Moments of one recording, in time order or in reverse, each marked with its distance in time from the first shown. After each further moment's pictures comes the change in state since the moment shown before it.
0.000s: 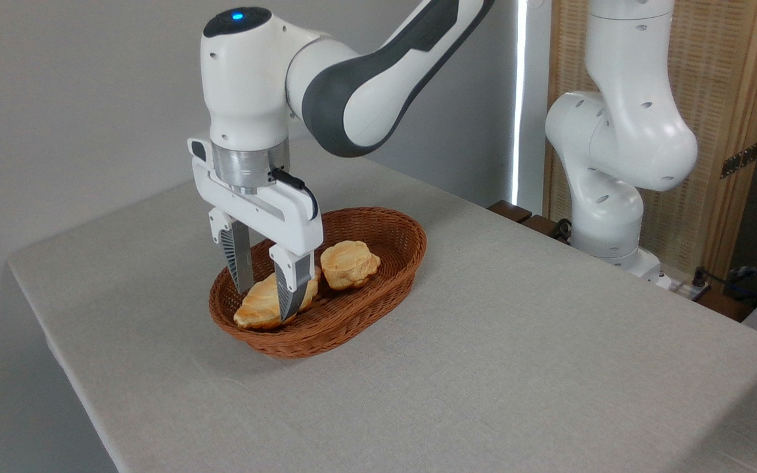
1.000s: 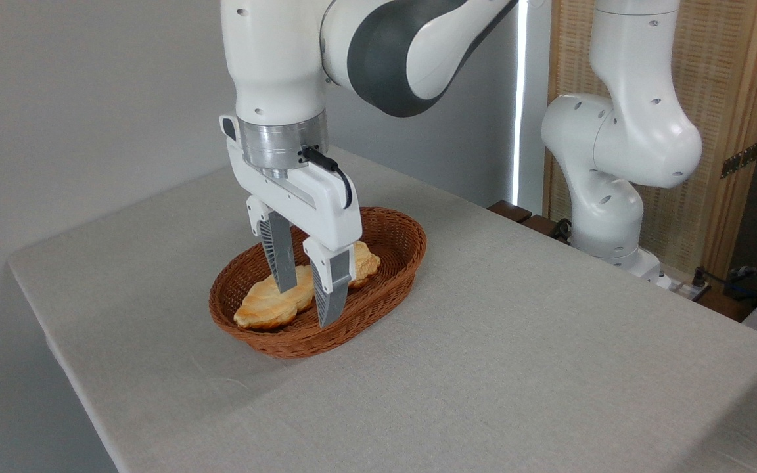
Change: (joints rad) arm 0.146 -0.075 0.021 0.070 0.048 -0.211 0.299
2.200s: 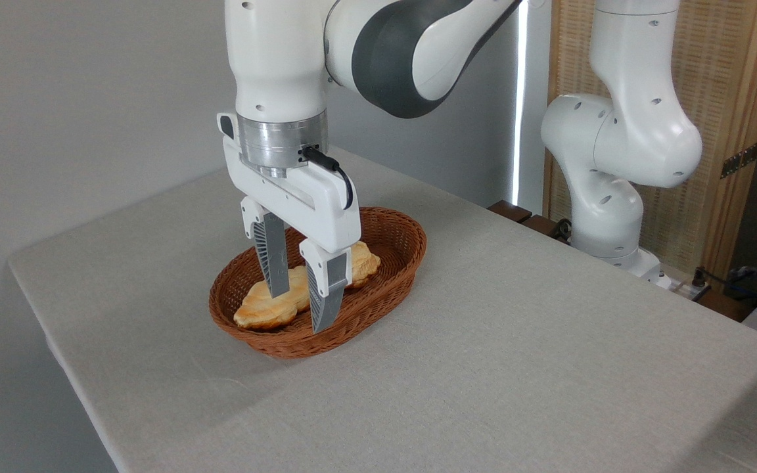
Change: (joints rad) arm 0.012 0.000 0.007 0.000 0.001 0.044 0.001
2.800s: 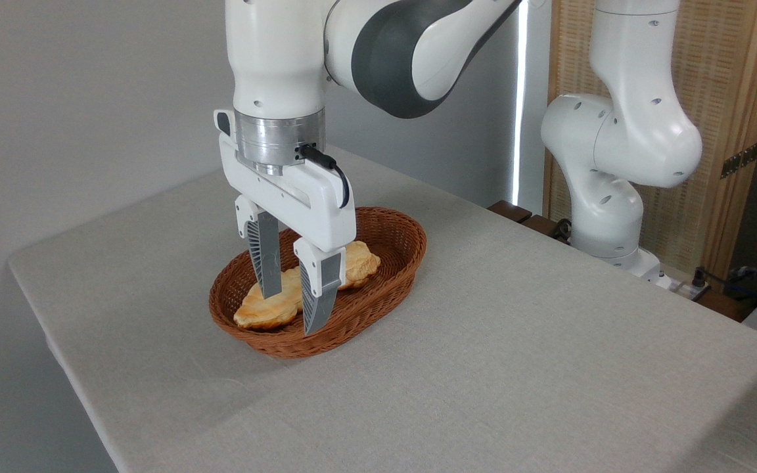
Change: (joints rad) arm 0.000 0.000 0.000 0.000 0.000 0.038 -0.001
